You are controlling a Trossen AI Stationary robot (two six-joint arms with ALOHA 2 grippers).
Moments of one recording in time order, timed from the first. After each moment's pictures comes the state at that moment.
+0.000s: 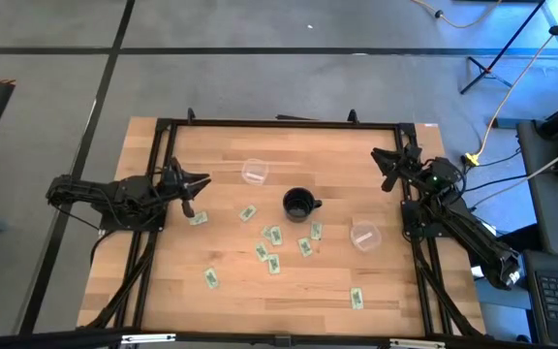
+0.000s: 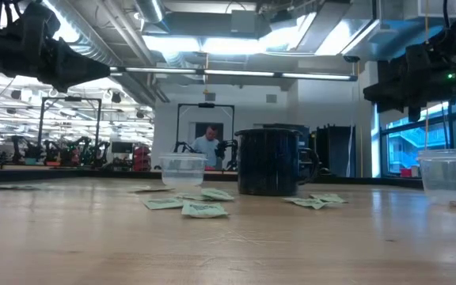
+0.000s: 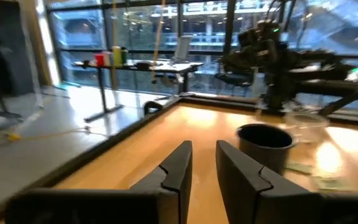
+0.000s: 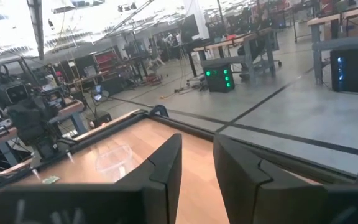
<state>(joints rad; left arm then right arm) -0.12 0.00 0.04 -0.03 -0.55 -0.01 -0.89 0.01 0.01 0.06 -0.30 0.31</state>
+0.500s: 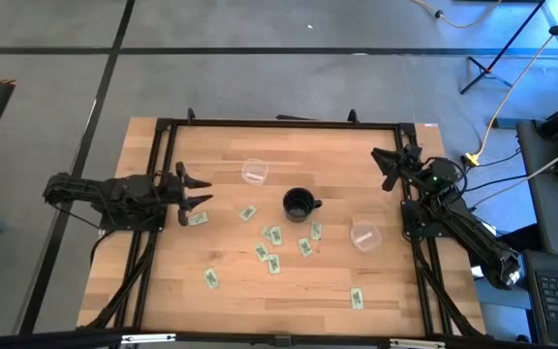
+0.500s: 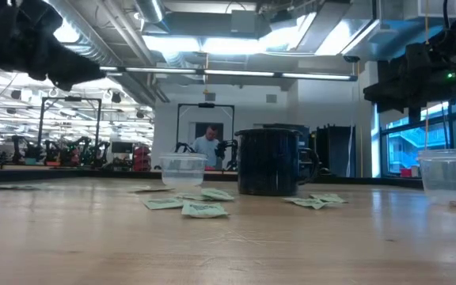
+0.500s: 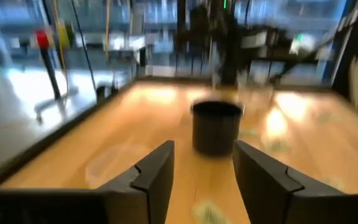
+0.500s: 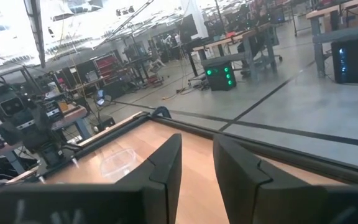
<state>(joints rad) -0.12 0.08 0.14 -0.23 -0.34 -0.07 -0.89 0.01 0.01 0.06 -0.30 0.37</state>
